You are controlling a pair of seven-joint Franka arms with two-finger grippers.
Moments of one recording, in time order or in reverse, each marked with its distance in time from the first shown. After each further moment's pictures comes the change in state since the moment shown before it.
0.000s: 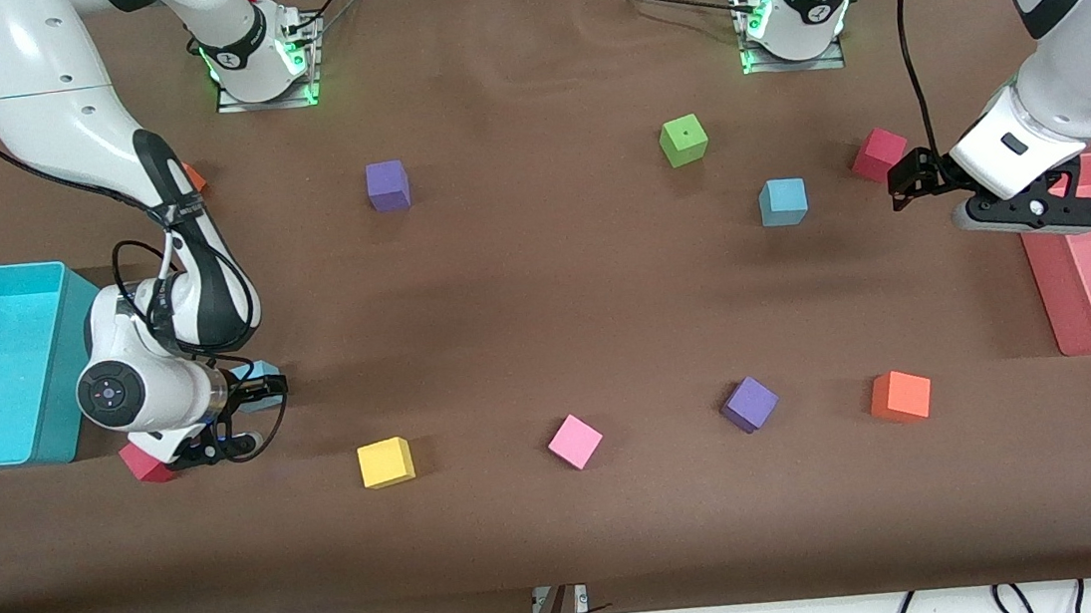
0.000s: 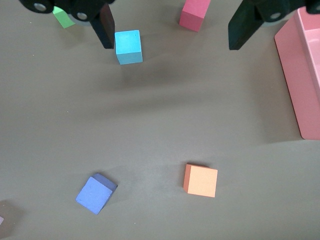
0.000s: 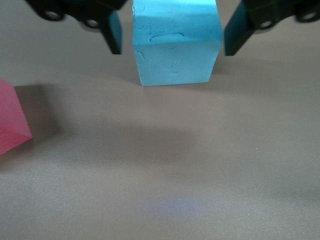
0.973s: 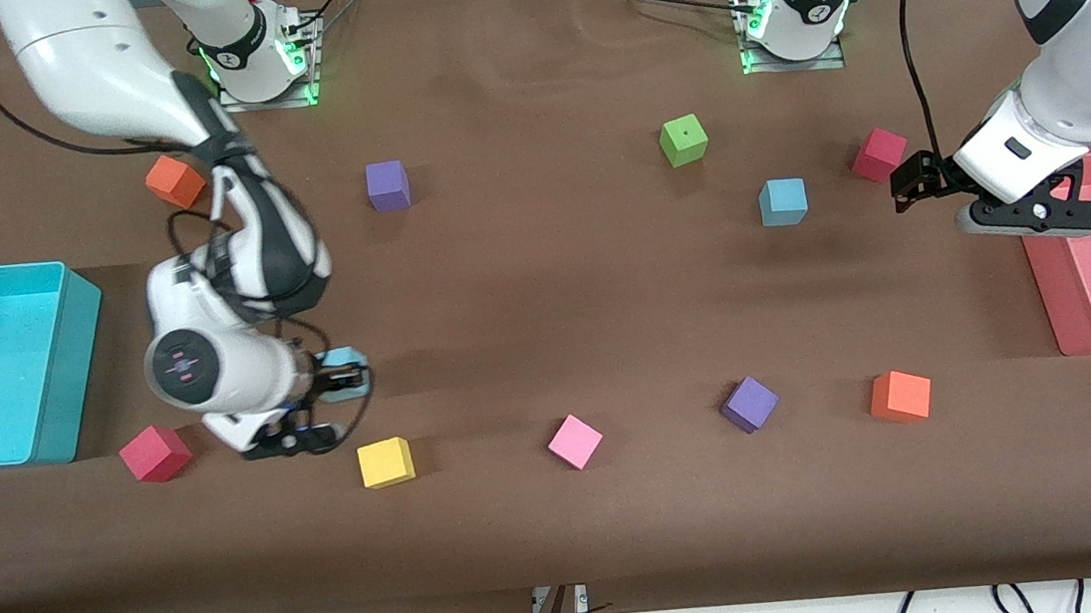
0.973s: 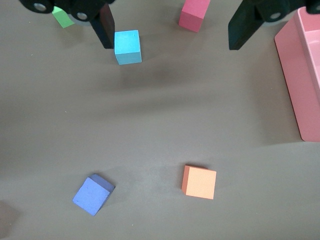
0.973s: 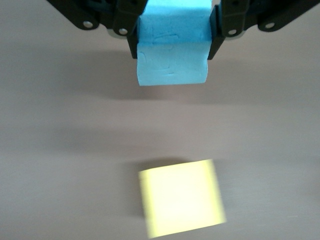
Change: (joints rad) left arm 0.003 0.007 0.001 0.000 0.000 0.000 0.000; right arm 0.166 -0.025 0.144 0.198 0.045 -0.155 0.391
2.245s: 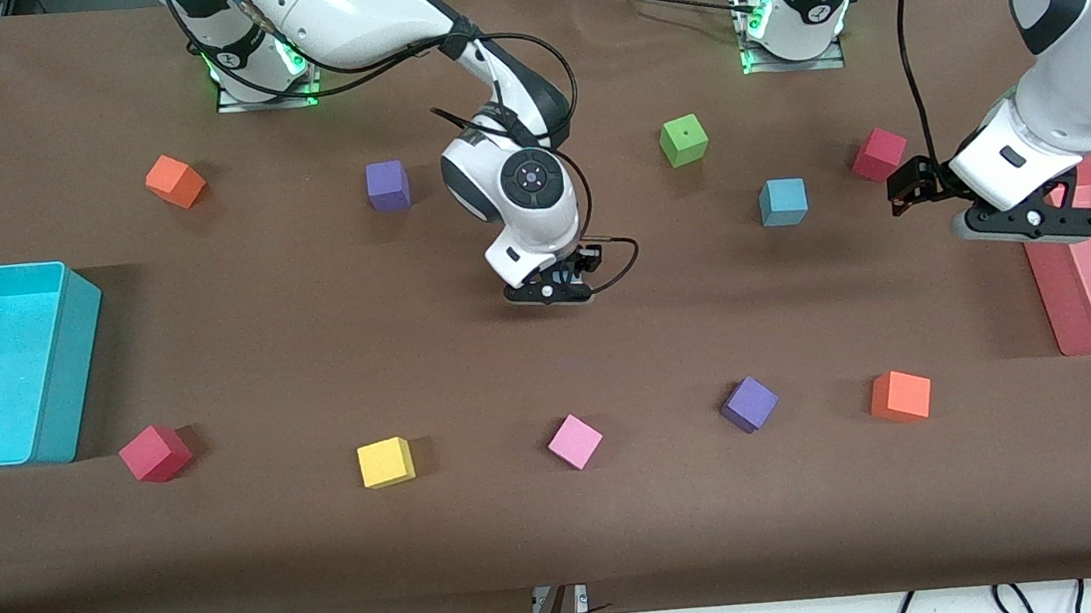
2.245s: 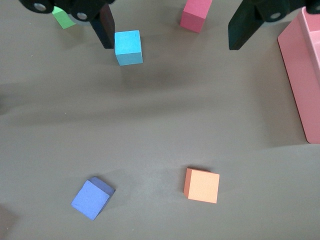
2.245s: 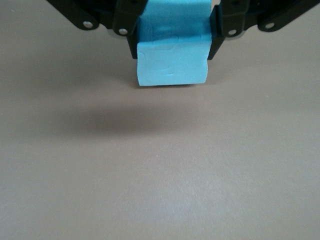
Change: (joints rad) left arm 0.001 0.021 0.000 0.000 -0.004 0.000 0.000; right arm 0.455 0.147 0.004 0.028 0.000 0.229 0.584
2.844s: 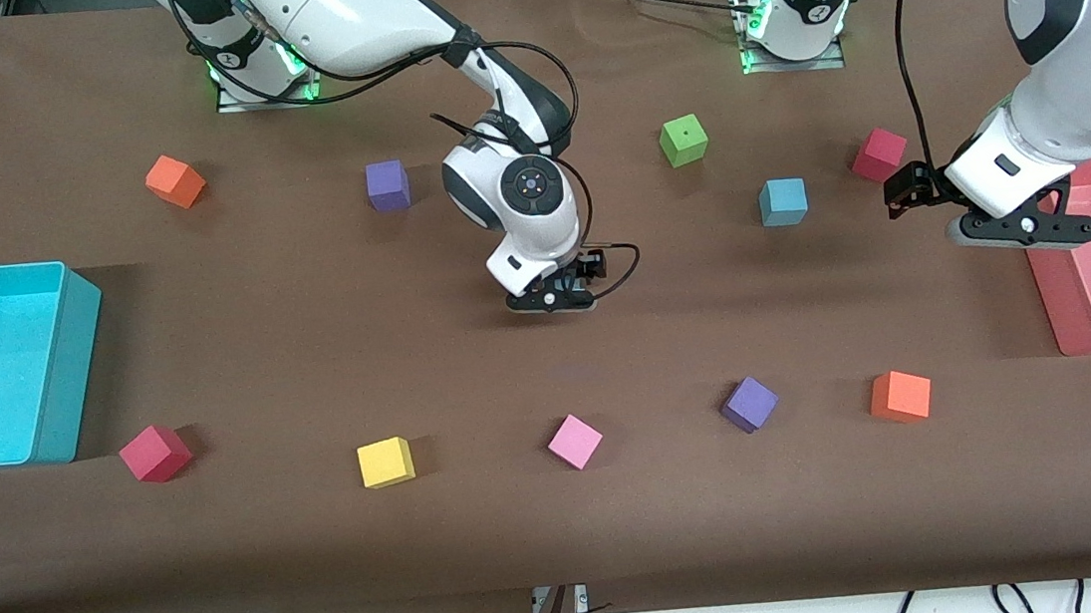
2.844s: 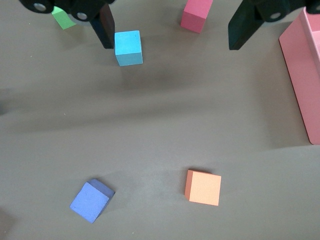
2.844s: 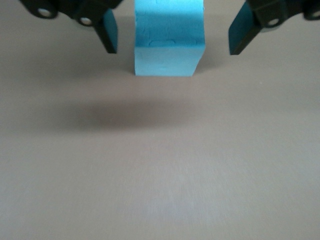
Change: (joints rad) left arm 0.000 0.006 0.000 0.000 0.000 0.000 0.001; right arm -0.015 0.002 -0.020 0.060 -0.003 -0.028 -0.058
